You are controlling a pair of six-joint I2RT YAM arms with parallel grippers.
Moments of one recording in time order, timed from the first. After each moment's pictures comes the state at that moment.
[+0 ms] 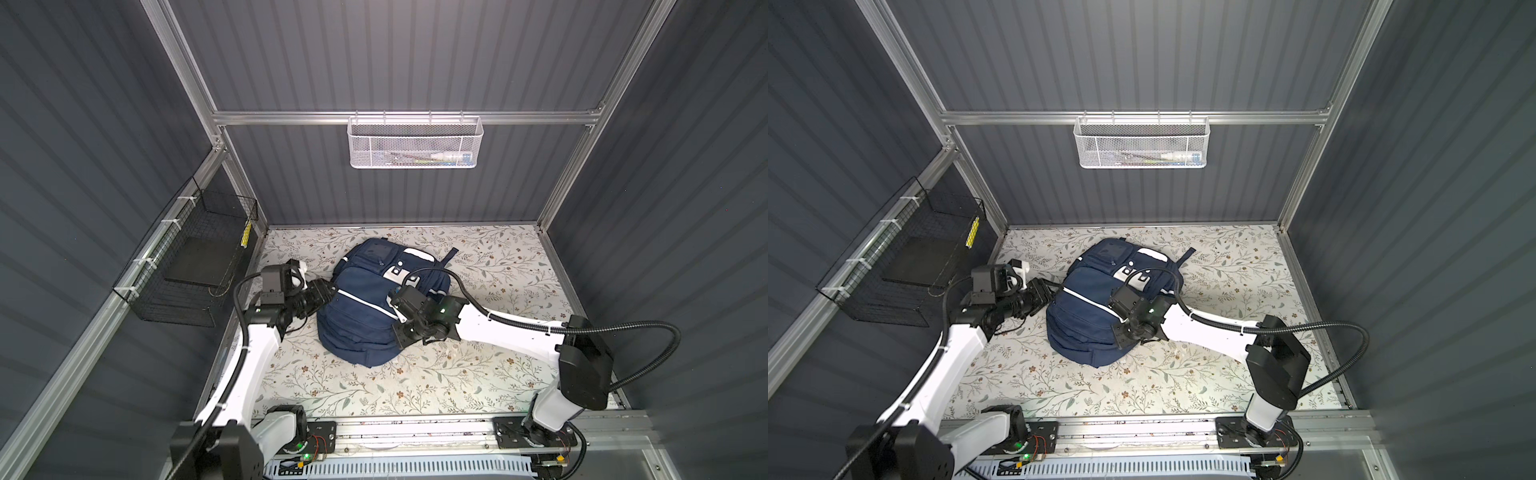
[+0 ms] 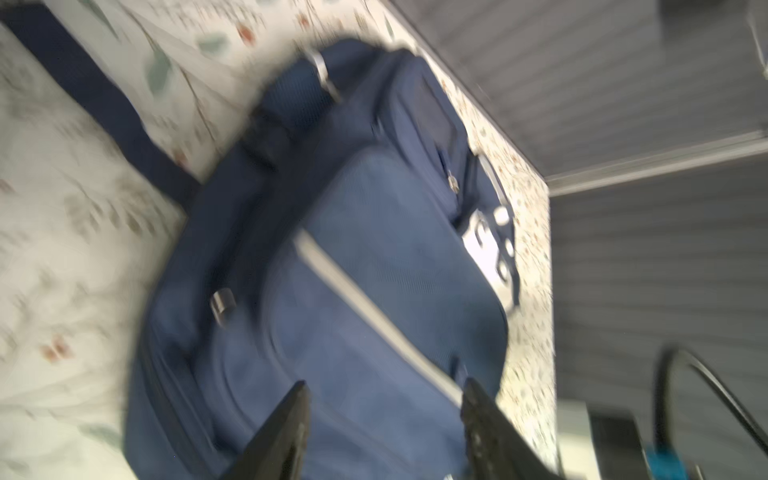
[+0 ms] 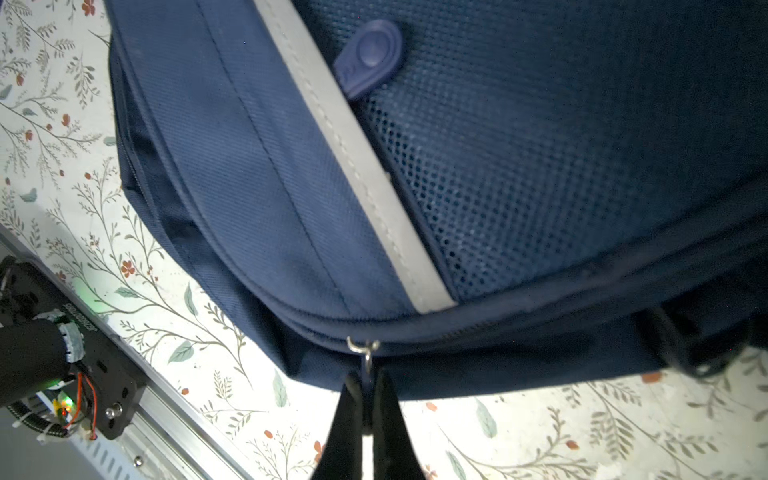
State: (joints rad) left arm -0.09 1.04 0.81 -0.50 0.51 -0.64; right arm 1.00 1.67 1.25 -0.61 -0.01 0.50
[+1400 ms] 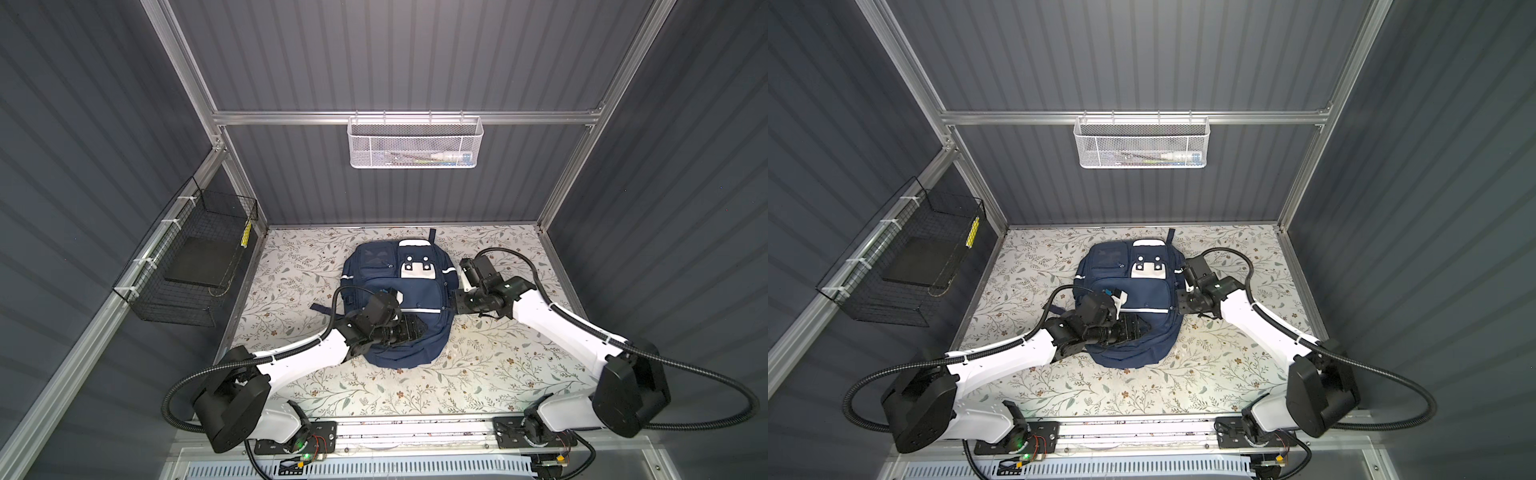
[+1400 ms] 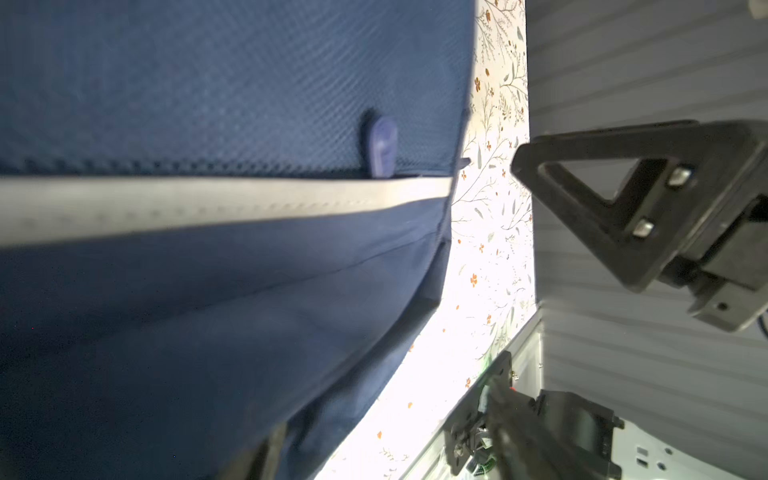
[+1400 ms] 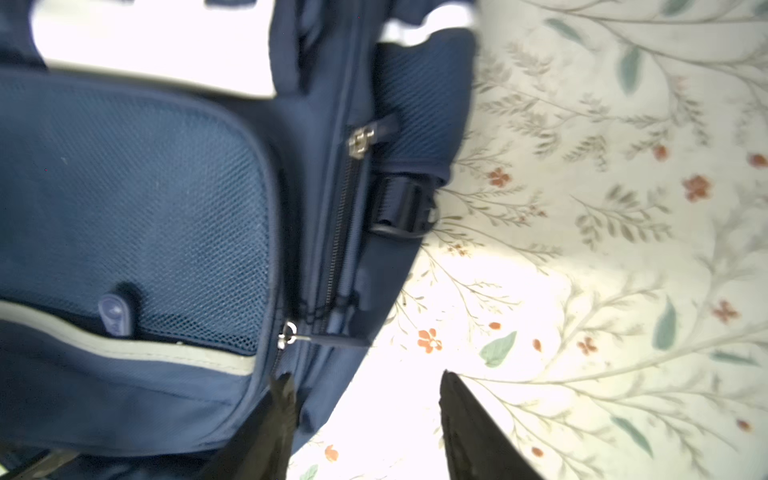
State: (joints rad) left arm -0.85 1.38 0.83 -0.15 0.24 -0.92; right arm 0.51 1.37 1.05 -0.68 0.08 0.35
